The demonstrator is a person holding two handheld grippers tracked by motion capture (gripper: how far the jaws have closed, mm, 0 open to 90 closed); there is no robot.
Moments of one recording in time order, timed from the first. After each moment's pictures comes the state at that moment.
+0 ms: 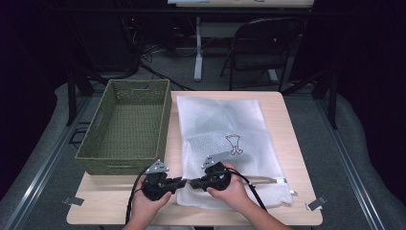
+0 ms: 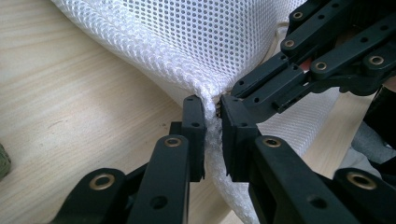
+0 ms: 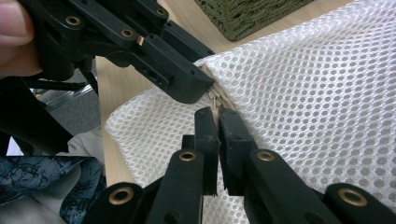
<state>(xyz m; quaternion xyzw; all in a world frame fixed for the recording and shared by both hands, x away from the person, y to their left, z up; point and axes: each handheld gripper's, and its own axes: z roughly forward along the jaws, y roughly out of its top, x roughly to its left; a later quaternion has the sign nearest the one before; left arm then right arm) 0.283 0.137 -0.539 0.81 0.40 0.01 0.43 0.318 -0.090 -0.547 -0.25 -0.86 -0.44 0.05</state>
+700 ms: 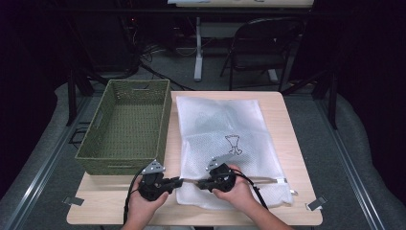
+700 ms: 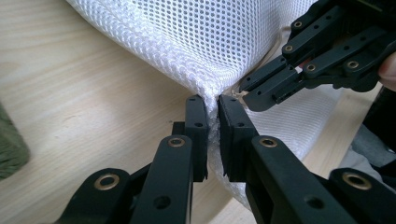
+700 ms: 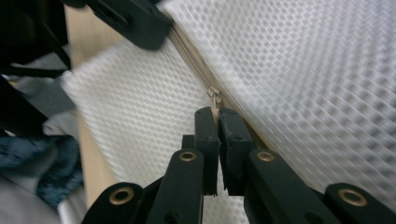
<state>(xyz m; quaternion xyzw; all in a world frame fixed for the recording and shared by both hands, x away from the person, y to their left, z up) 0.281 0.146 -0.536 0.80 0.41 0.02 0.44 0.316 -0.105 -0.554 -0.26 -0.88 -0.41 0.02</state>
